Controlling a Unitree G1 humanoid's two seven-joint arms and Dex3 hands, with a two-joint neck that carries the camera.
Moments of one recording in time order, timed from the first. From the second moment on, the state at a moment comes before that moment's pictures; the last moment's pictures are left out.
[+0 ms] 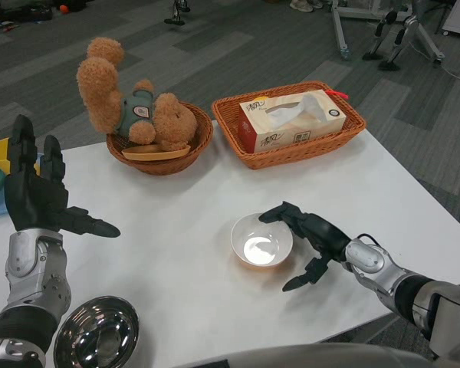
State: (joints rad) left arm -0.51 0.14 -0.04 0.82 -0.57 -0.71 -0.15; right arm -0.31 -0.66 0.79 0.91 0.59 -0.77 0.15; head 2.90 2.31
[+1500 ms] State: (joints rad) left arm -0.52 0.14 -0.05 0.81 -0.56 -0.71 -0.15; right arm -0.28 -0.63 0.04 0.43 0.62 -0.83 0.00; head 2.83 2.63
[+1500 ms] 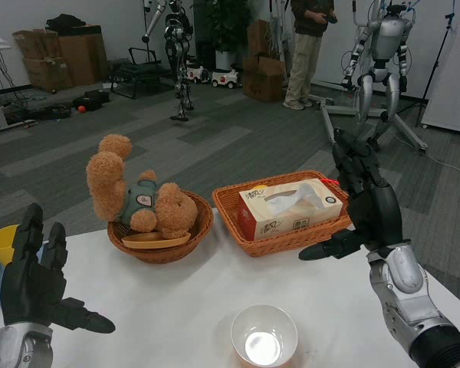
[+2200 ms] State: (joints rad) left arm -0.53 0.14 -0.06 0.81 -0.56 -0.71 -0.15; right arm -0.32 -0.62 0.13 0.43 0.61 -0.83 -0.03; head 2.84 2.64
